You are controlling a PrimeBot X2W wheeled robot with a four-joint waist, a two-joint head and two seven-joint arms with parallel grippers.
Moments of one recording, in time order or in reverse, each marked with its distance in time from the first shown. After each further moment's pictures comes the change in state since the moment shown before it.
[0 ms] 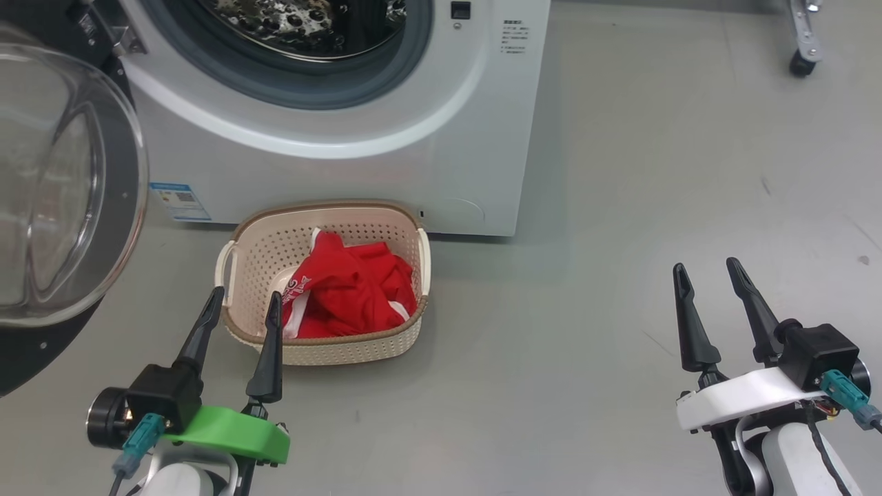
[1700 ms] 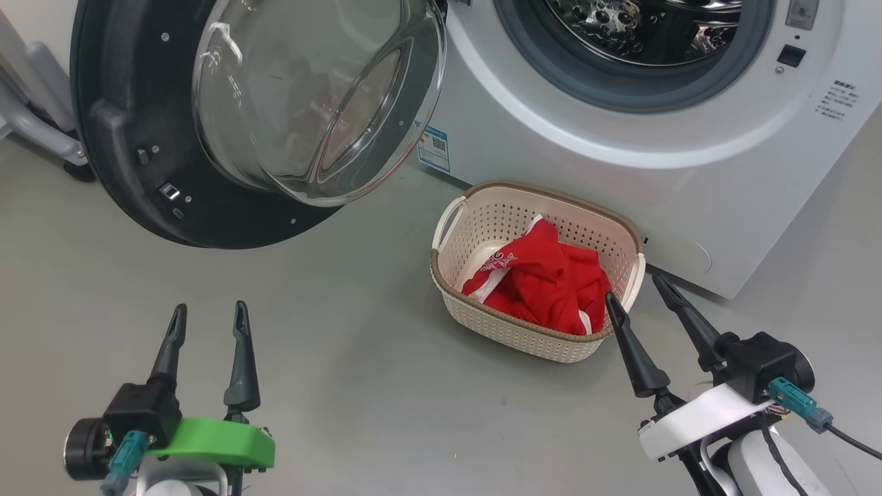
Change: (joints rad) left arm 0.047 0.000 0.022 -0.030 -0.025 0.097 0.000; right arm -0.010 -0.047 0.163 0.002 0.010 0.000 0.000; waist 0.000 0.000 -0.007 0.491
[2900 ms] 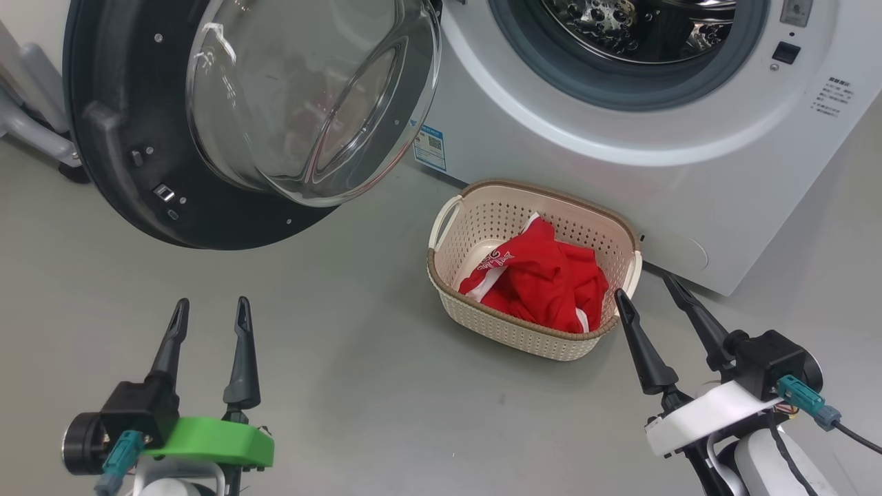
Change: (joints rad) left arm 0.002 0.000 0.007 -0.022 0.000 0.000 0.000; right arm -0.002 -0.002 -0.018 0.014 0.011 0.000 0.000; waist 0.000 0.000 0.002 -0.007
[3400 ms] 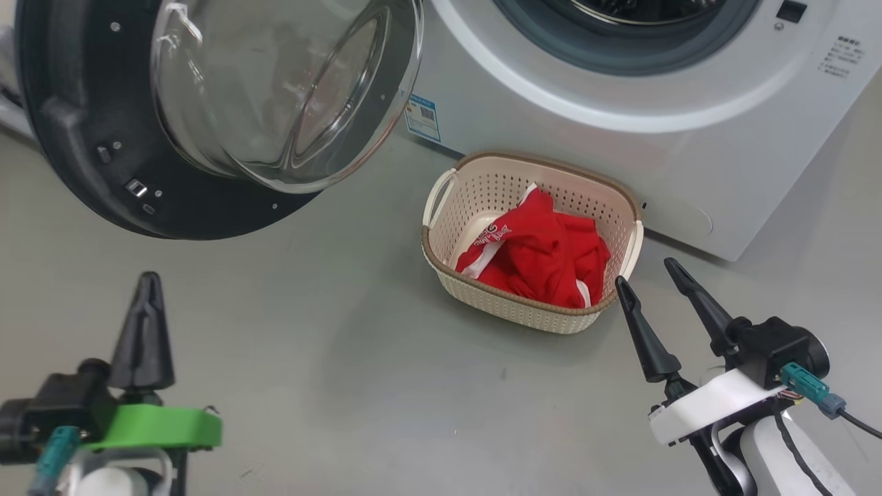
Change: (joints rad) left arm -0.004 0.033 0.087 -0.072 0.025 -0.002 0.000; right arm -0.022 -0.023 0.015 -0.027 -0.004 0.000 0.012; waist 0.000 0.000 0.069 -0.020
